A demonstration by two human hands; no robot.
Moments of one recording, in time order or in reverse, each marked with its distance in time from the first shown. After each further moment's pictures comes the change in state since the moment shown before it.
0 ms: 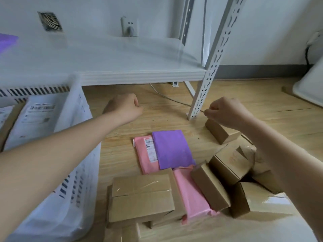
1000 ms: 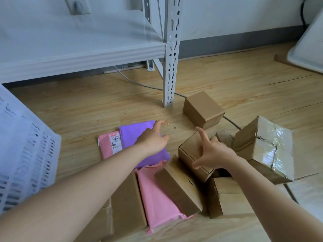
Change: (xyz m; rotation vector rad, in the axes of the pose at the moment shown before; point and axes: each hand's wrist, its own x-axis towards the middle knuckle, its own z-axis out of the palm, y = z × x) left_hand -0.014 0.129 0.205 -0.125 -0.503 -0.041; right_hand -0.023 0.172 0.122 0.008 -0.470 0.180
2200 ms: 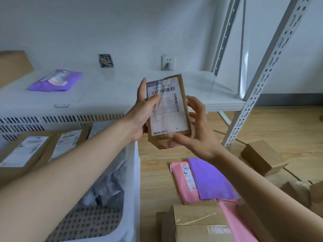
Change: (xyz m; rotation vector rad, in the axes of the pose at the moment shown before) left_hand -0.154 -0.152 -0.298 -1.112 0.333 0.278; right_hand -0.108 -0.363 -0.059 0.703 0.493 -0.944
